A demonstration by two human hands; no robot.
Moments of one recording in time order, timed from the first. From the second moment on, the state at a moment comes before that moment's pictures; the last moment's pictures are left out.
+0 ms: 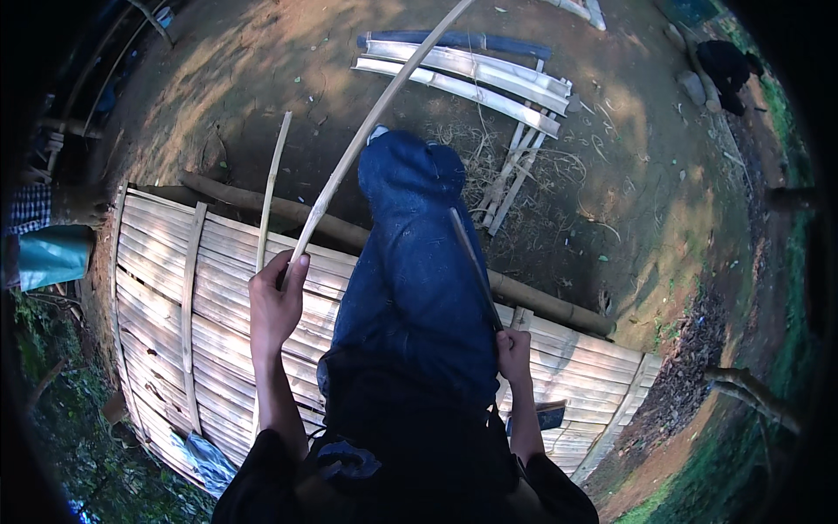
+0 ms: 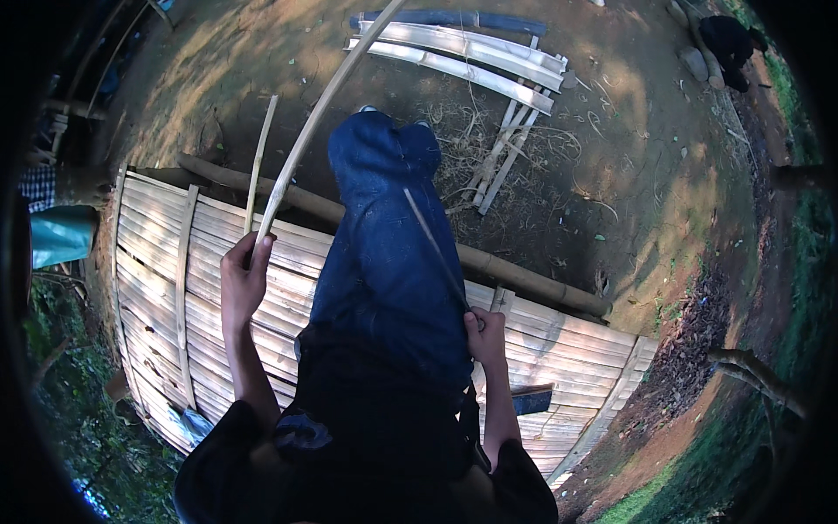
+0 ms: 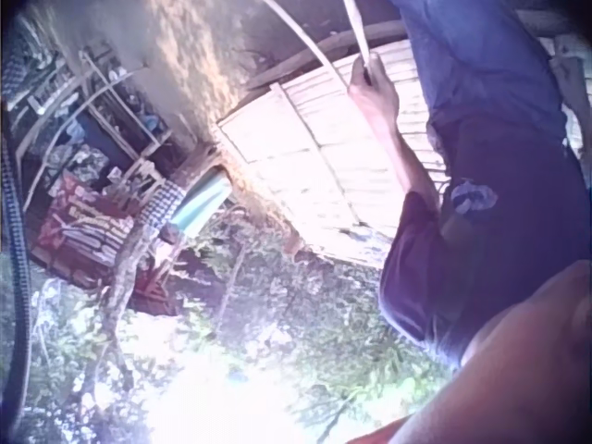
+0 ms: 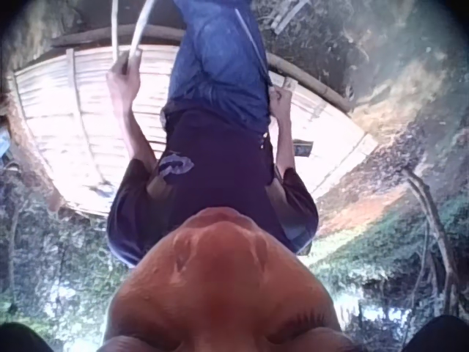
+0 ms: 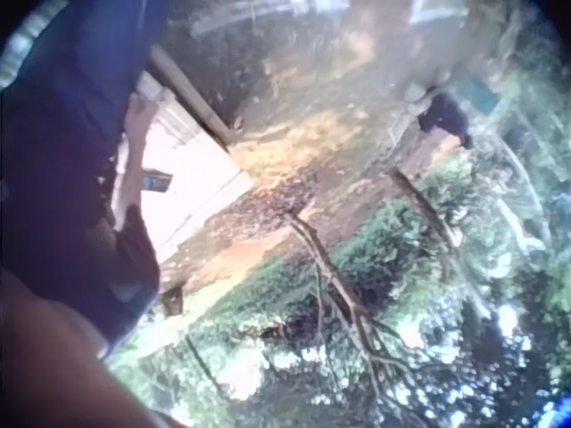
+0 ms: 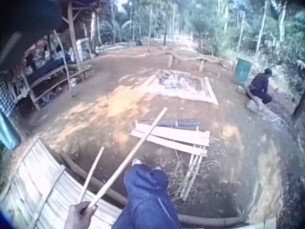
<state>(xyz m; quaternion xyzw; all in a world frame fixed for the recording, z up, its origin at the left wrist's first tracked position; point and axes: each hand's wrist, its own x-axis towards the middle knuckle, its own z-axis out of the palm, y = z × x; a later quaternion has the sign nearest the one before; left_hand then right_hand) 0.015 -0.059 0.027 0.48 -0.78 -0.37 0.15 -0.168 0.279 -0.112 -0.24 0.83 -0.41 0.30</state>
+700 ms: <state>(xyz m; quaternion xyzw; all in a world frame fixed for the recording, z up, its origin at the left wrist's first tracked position) 0.010 -0.065 0.018 0.48 -0.78 -0.38 0.15 -0.192 0.244 -0.085 0.04 0.65 -0.57 0.50</state>
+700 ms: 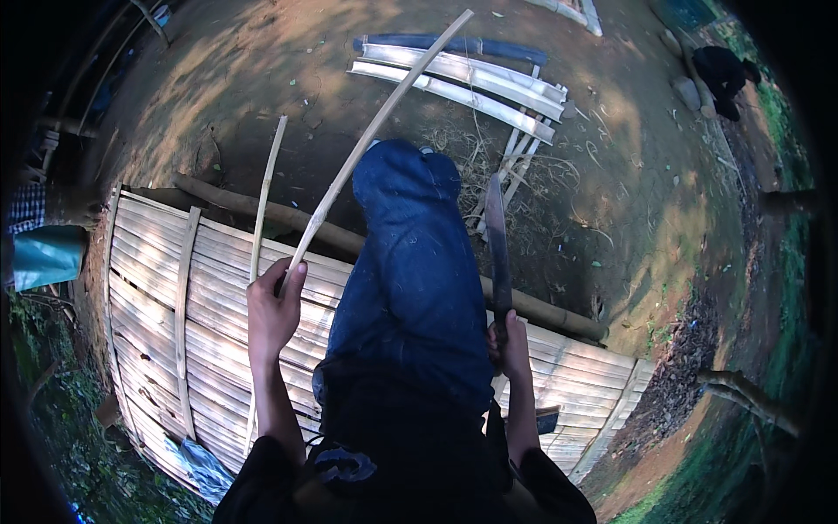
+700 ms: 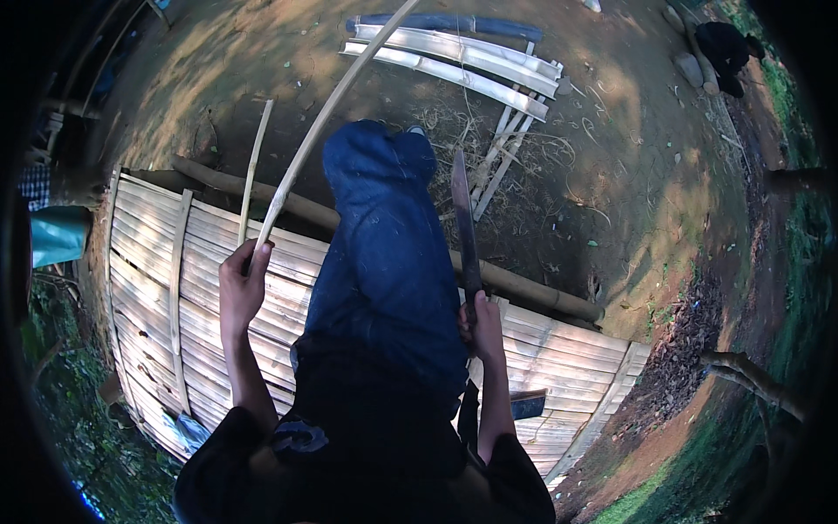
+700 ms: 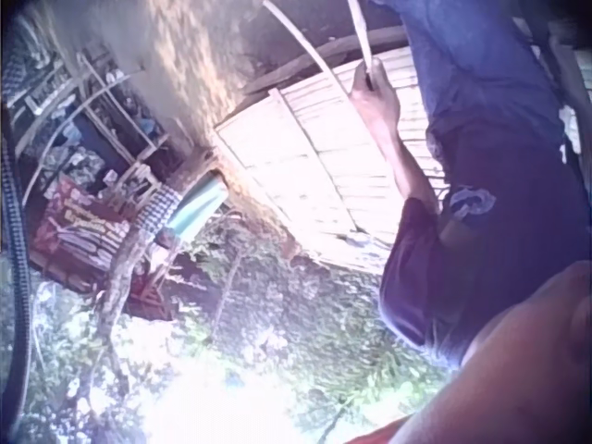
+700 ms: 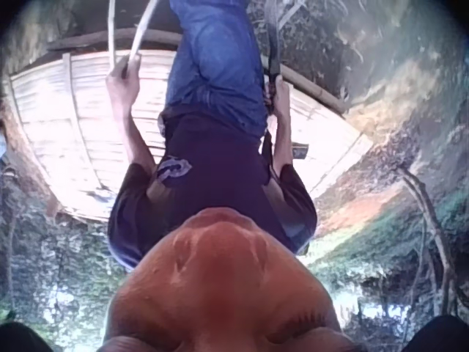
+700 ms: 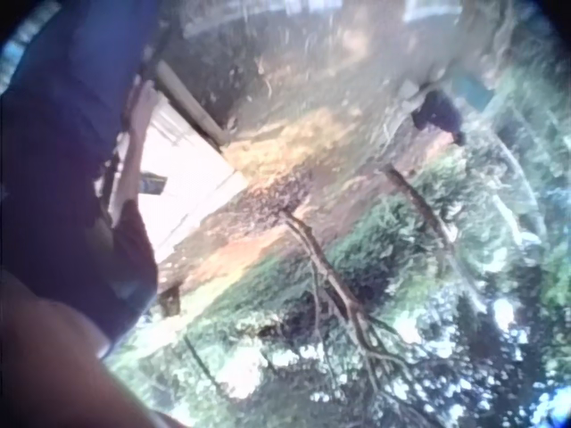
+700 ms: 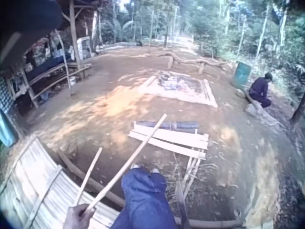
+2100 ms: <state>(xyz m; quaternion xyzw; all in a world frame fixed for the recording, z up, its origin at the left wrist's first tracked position) 0.006 -0.063 0.014 0.48 -0.78 -0.36 0.14 -0.216 0.210 -0.080 -0.07 0.80 -0.42 0.42</state>
